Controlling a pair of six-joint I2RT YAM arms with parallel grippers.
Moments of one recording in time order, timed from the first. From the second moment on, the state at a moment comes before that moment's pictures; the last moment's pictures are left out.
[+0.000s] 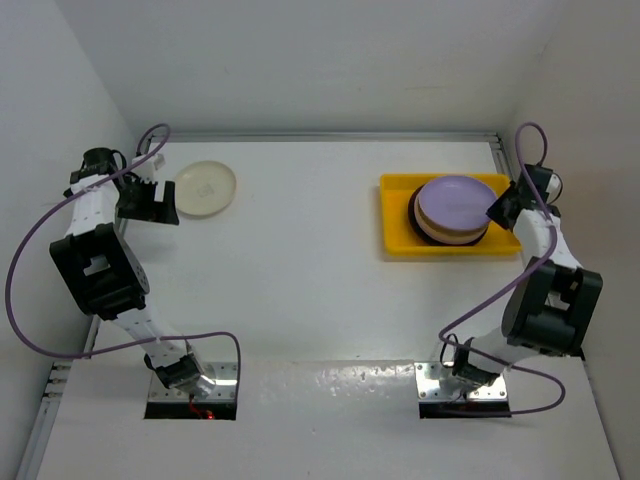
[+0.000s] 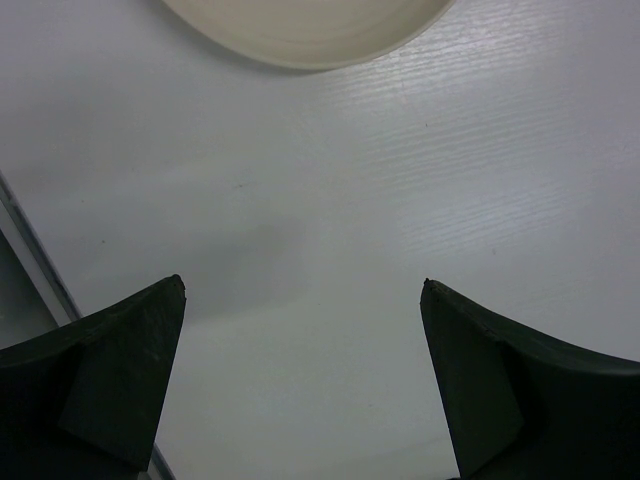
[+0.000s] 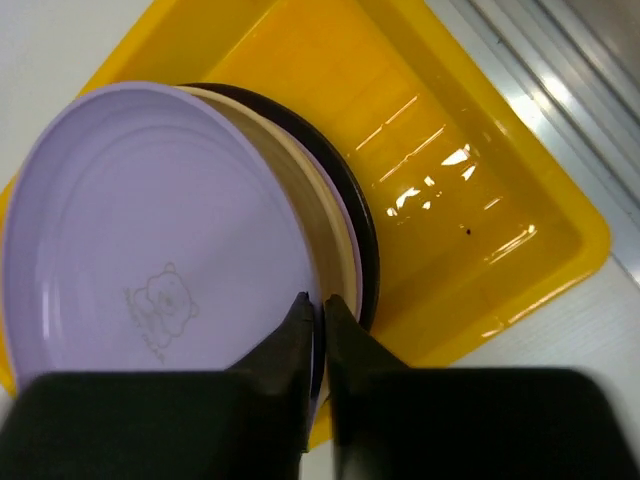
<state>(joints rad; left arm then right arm) 0.45 1.76 1.48 -0.87 0.41 0.54 -0.35 1.49 1.00 -0.30 0.04 0.42</state>
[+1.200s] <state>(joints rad) 0.39 2.16 1.58 -0.40 0.37 0.05 -0.04 1.24 0.96 -0.32 0.24 0.23</state>
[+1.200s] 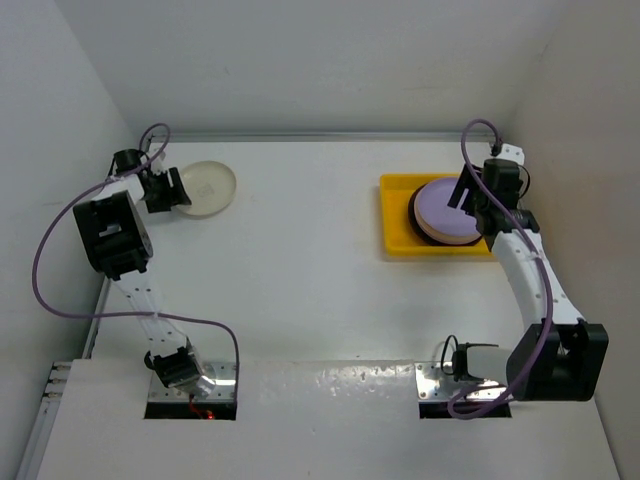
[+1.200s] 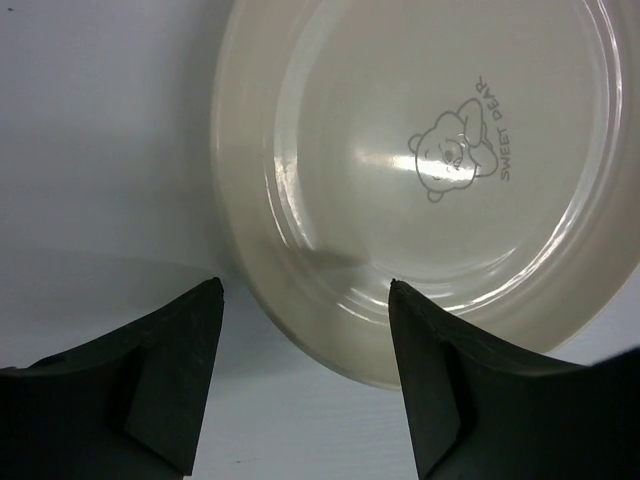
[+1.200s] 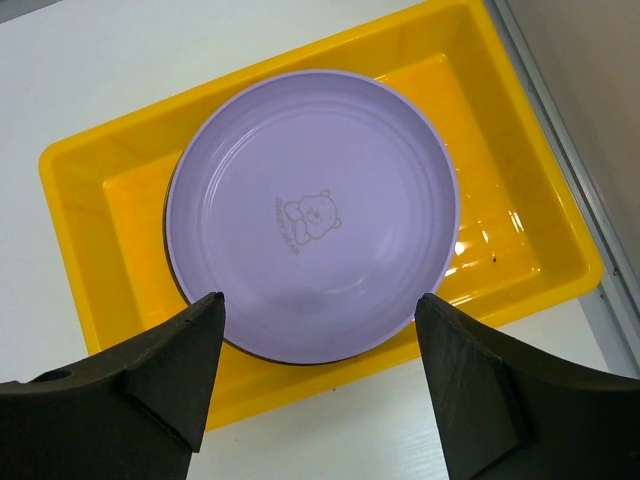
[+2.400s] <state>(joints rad) -0.09 1.81 1.63 -0.81 0.73 0.41 0.57 1.70 1.17 -0.10 -0.14 0.28</state>
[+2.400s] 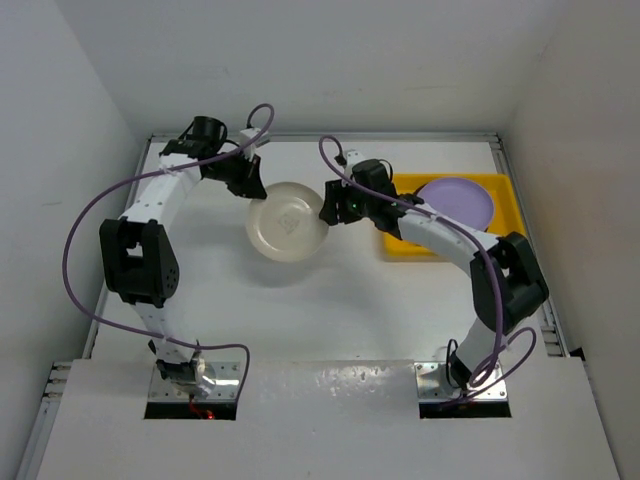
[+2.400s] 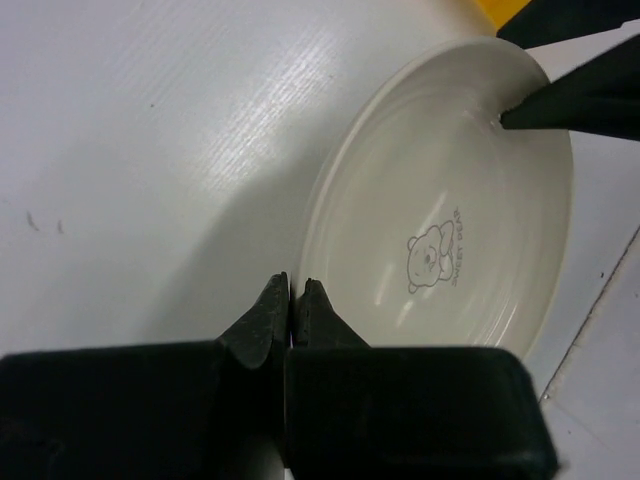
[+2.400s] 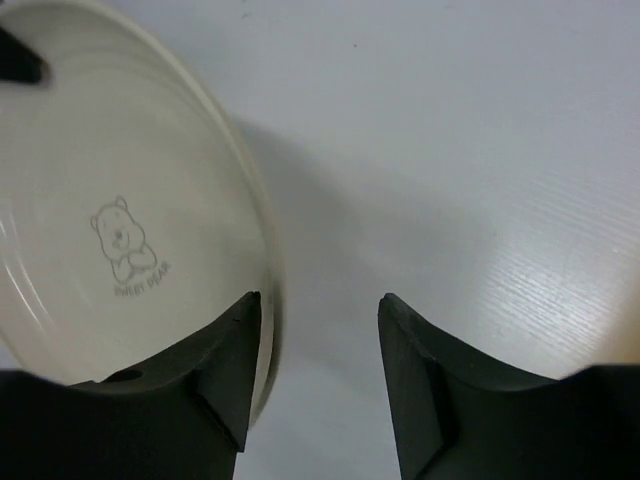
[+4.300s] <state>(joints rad) 0.15 1.76 1.57 -0.85 0.62 0.41 -0.31 1.10 0.90 -0.42 0.15 0.43</state>
